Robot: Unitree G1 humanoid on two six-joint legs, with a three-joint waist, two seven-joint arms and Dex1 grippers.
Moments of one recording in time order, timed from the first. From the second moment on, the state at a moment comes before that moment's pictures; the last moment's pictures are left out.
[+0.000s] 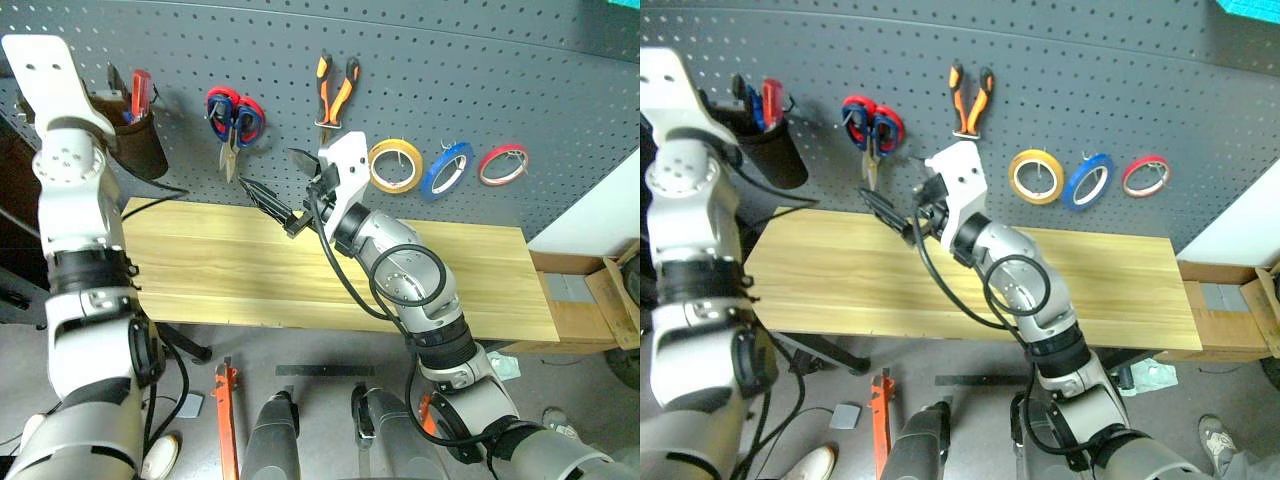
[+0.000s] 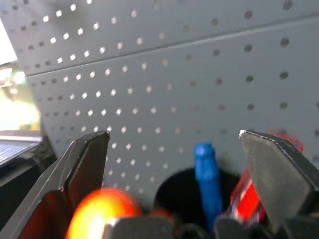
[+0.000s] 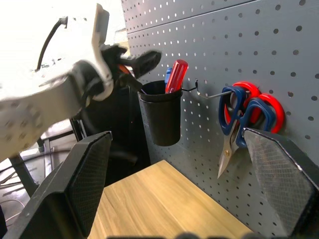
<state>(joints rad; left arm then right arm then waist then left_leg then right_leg) -1.04 0.66 0.29 0.59 -0.03 0.16 0.00 -0.76 0.11 0.22 -0.03 0.30 0.42 0.39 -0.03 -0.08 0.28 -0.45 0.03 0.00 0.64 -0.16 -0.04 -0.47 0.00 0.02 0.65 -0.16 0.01</state>
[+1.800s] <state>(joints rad) -1.40 0.78 0.16 1.30 0.10 -0.21 -0.14 -0.75 0.09 0.20 -0.04 0.29 0.43 0.34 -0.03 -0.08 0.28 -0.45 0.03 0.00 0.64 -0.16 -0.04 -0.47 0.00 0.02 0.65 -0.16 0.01</state>
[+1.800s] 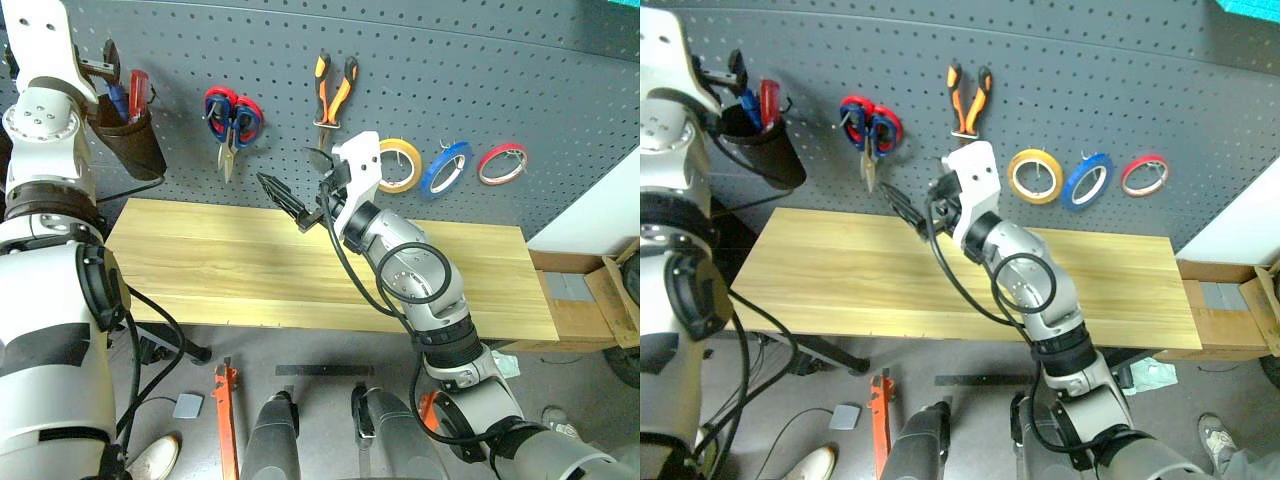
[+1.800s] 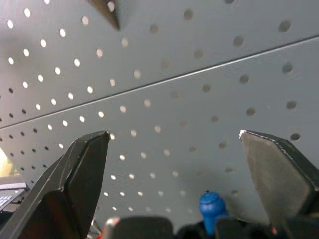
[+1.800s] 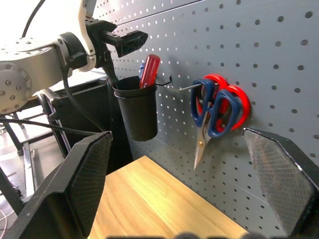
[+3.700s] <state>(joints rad) -0.24 0.13 0.18 -0.38 -0.11 0.75 0.09 -0.36 -0.15 0.11 -0.28 0.13 0.54 0.18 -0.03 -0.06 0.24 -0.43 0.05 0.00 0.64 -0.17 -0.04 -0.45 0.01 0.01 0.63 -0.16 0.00</state>
